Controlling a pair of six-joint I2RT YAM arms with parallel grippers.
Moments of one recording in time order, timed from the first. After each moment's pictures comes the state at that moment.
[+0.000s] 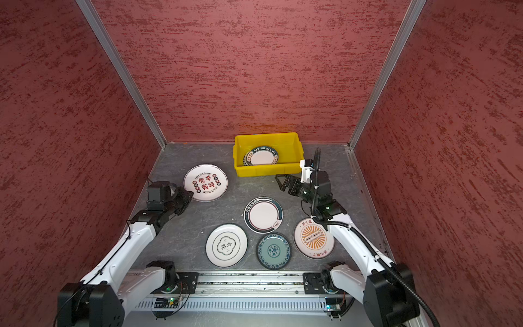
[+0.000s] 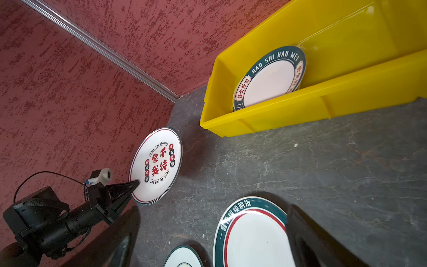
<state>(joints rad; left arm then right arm) -0.05 0.99 0.61 -0.28 0.17 -1.01 0.29 1.10 0.71 0.06 -0.41 0.70</state>
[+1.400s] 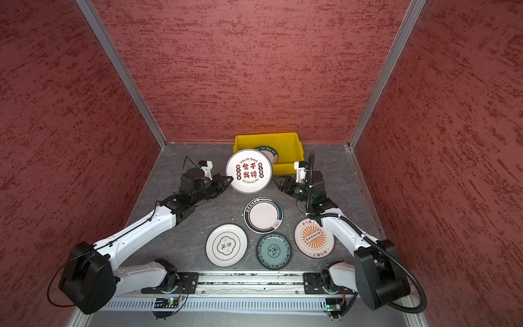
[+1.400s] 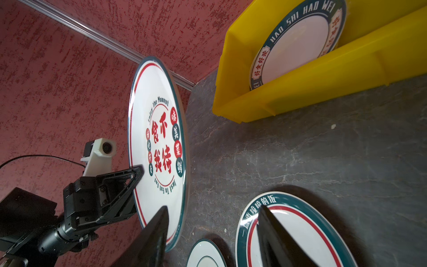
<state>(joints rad) -0.50 1.23 0.80 0.03 0.18 -1.01 0.29 1.25 0.67 0.28 -0.54 0.85</state>
